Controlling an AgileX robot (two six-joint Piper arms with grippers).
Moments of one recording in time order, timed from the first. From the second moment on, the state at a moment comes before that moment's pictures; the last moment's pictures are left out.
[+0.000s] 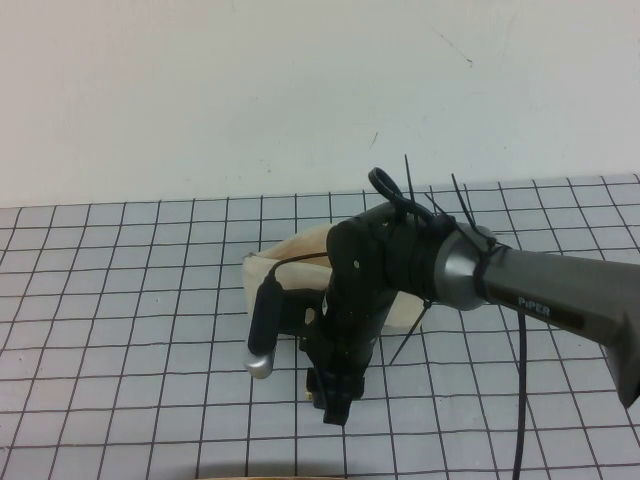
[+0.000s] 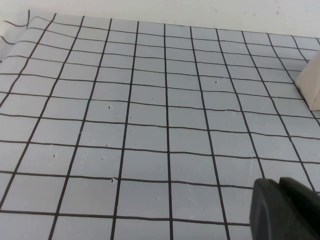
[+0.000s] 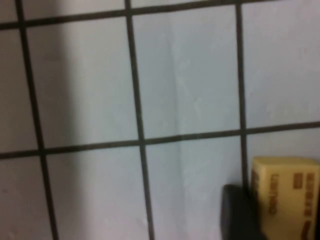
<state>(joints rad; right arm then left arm) 0.73 2.27 -1.77 0.16 0.94 -0.85 0.00 -0.01 0.02 -0.09 0.37 -0.08</state>
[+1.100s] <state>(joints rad) 0.72 2.06 -1.77 -0.26 0.80 -0.36 0.00 -0.01 0.02 -0.09 0.37 -0.08</state>
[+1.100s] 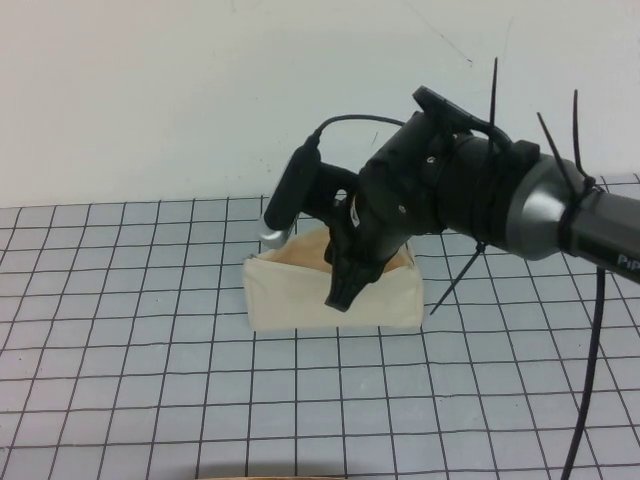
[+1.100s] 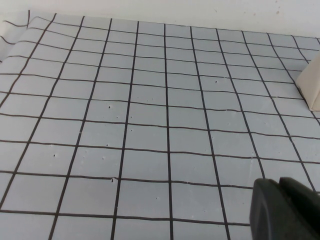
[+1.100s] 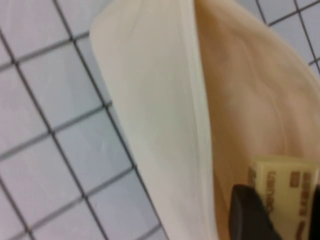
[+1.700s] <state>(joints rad) 0.71 1.87 -1.71 -0.24 0.88 -0.08 0.00 -0.01 0.02 -0.09 0.37 -0.08</state>
